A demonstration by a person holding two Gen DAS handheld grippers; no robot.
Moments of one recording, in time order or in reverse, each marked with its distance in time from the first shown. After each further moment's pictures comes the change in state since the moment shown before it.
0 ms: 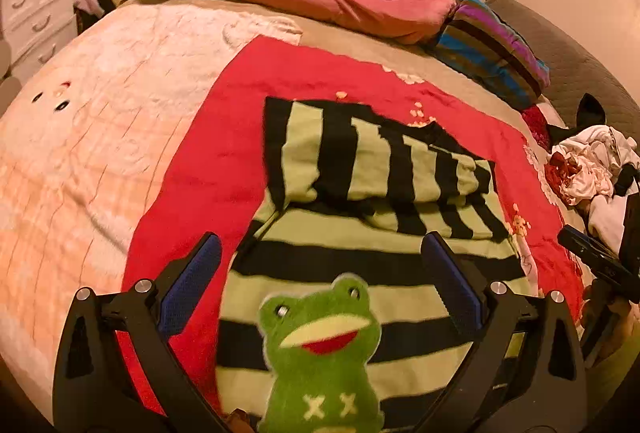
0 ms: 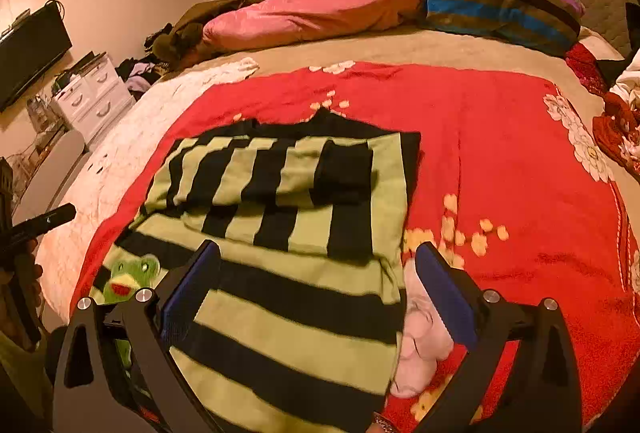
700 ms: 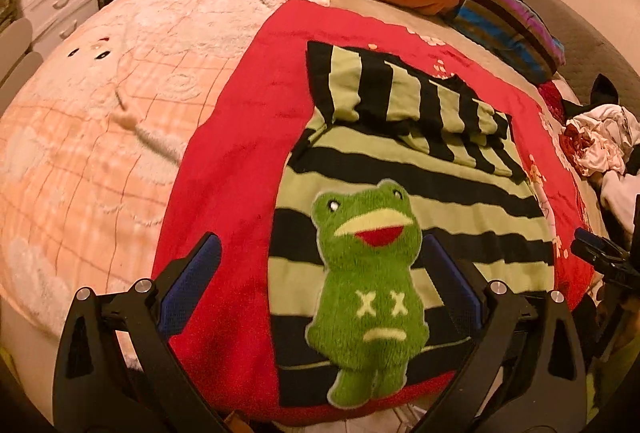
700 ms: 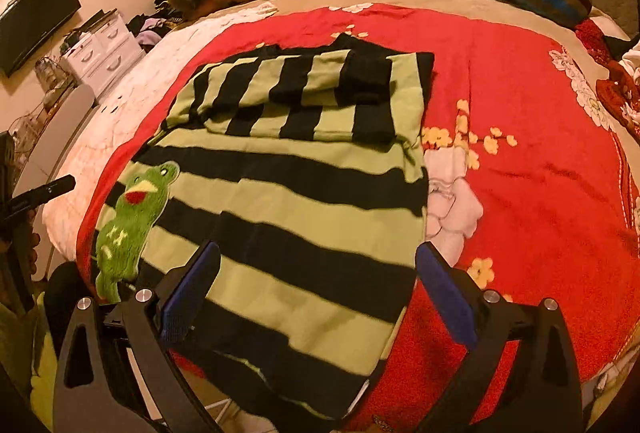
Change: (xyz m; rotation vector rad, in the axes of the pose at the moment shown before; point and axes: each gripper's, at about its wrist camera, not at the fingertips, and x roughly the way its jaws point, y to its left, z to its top) left arm -0.034 0.027 -0.067 -0.013 0.092 0.064; right arm -0.021 0.025 -0.075 -0.045 0.157 0.031
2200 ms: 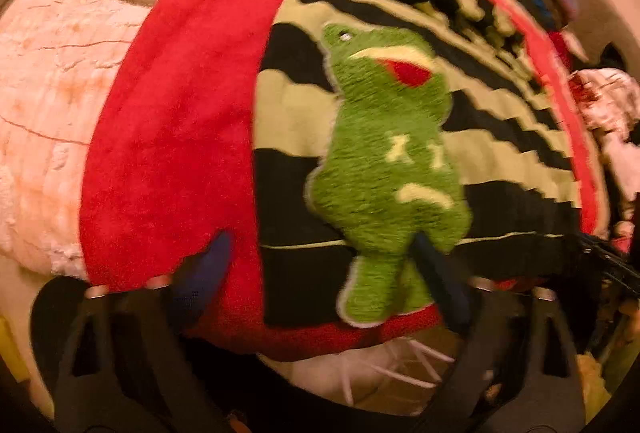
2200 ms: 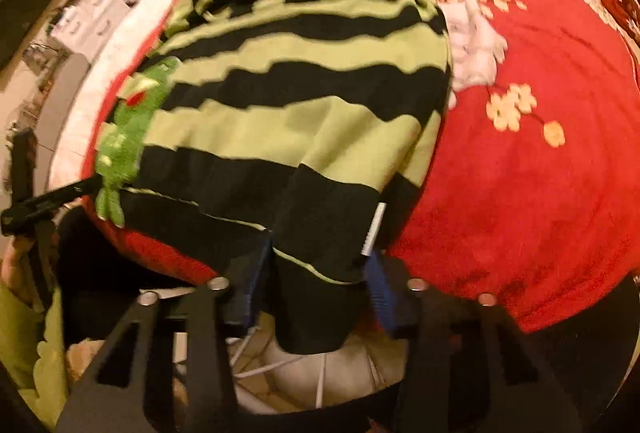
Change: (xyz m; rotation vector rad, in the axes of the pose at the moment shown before) left arm 0.042 0.010 -0.077 -0.053 0.267 -0.081; right arm 0.006 0.003 -0.074 0.083 0.213 0.051
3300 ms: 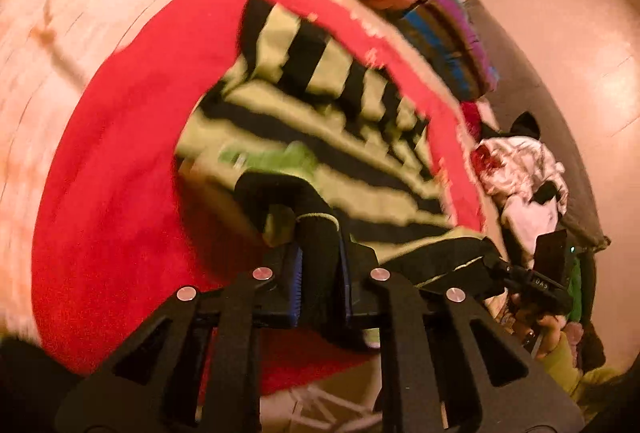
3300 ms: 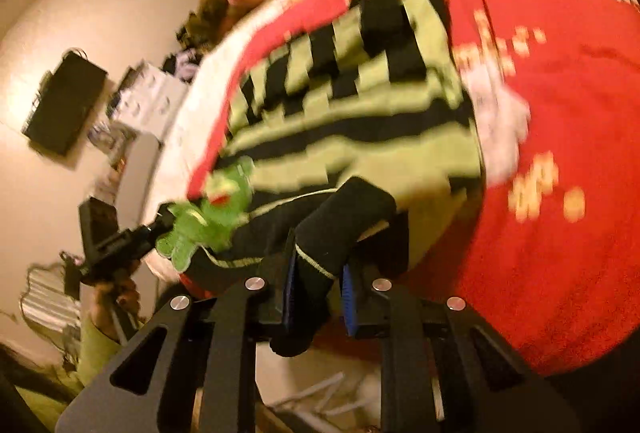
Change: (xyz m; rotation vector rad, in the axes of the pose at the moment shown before) left arm -0.042 -0.019 0.068 -0.081 -0.182 -0.358; right arm -0.051 -0.037 0.066 0.177 -0.158 0.332
